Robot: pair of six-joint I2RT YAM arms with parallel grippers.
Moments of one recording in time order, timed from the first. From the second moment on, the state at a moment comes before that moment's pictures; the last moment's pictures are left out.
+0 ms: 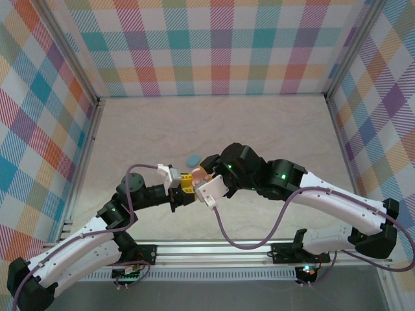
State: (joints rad) left arm -0.76 0.66 0.46 0.14 0.51 -0.10; right arm 1.15 1.24 1.36 -0.78 0.10 -1.28
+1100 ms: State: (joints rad) left arm -0.76 0.58 0.43 0.09 0.32 -0.06; right arm 0.69 1.08 1.23 -0.82 0.16 0.11
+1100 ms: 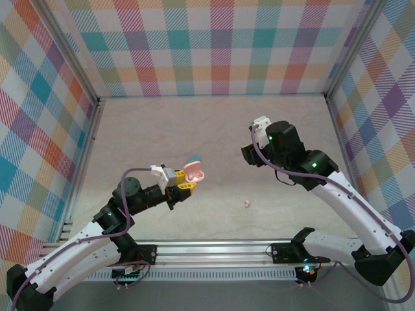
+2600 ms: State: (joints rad) left arm -0.76 0.55 0.41 0.06 0.33 -0.05; right arm 0.58 1.42 0.73 -0.71 -0.23 0.46
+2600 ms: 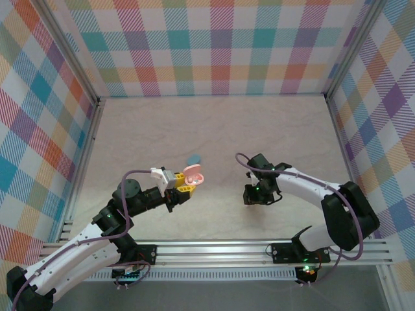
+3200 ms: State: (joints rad) left arm -0.76 0.55 0.40 0.05 0.33 -0.05; right arm 0.62 1.50 0.78 -0.70 -0.22 0.44
